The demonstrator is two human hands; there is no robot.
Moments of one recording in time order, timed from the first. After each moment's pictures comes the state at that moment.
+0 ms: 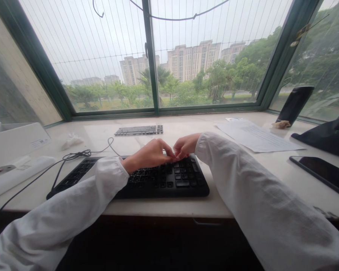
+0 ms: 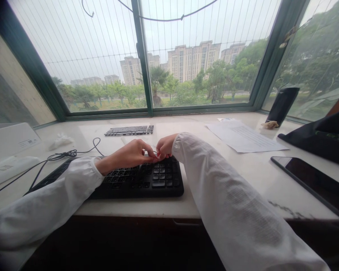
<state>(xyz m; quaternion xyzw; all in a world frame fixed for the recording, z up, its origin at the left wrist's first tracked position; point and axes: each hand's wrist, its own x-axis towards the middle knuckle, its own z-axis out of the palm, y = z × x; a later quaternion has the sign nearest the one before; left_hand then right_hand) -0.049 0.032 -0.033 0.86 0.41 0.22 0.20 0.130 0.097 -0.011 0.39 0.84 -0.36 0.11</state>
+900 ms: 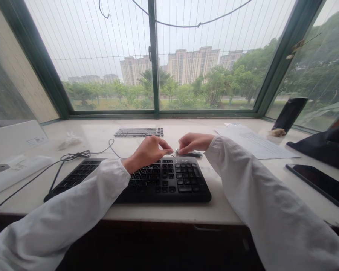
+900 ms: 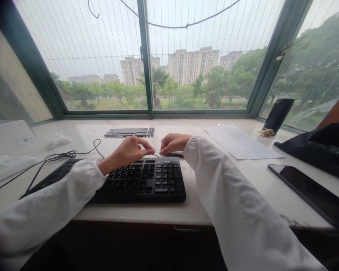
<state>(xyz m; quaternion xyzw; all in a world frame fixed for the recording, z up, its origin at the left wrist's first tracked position) -0.058 0.039 -0.027 0.83 0.44 0.33 0.13 0.154 0.092 0.003 0.36 0.85 -0.39 -0.06</state>
